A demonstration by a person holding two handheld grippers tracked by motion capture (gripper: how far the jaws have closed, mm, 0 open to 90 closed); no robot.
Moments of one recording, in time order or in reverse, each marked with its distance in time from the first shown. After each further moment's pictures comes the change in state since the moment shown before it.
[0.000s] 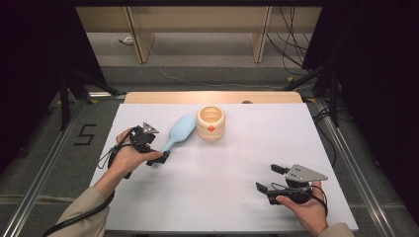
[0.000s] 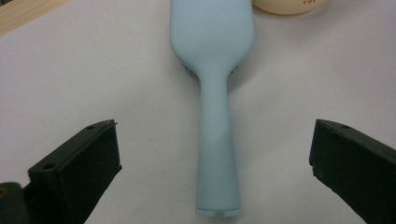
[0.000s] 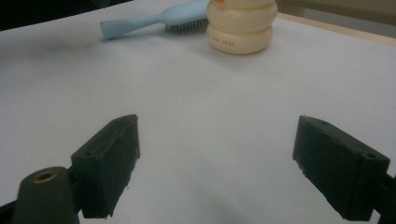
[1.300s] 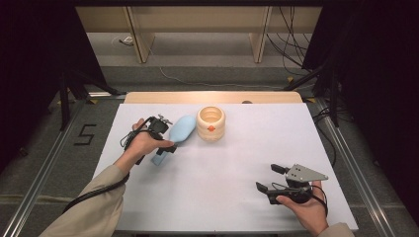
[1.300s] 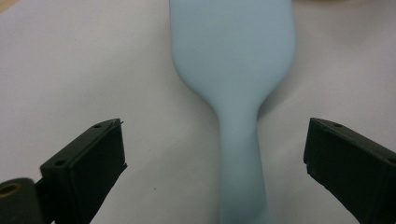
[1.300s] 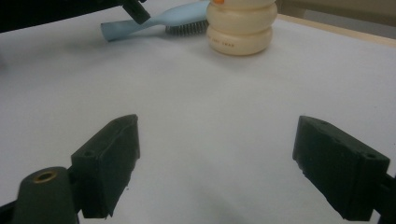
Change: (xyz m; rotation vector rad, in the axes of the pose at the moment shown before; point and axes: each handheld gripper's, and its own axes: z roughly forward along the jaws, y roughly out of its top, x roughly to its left) left arm 0.007 0.035 0.055 0.154 0.013 0.043; right arm -0.001 0.000 0.000 -0.005 0.002 0.000
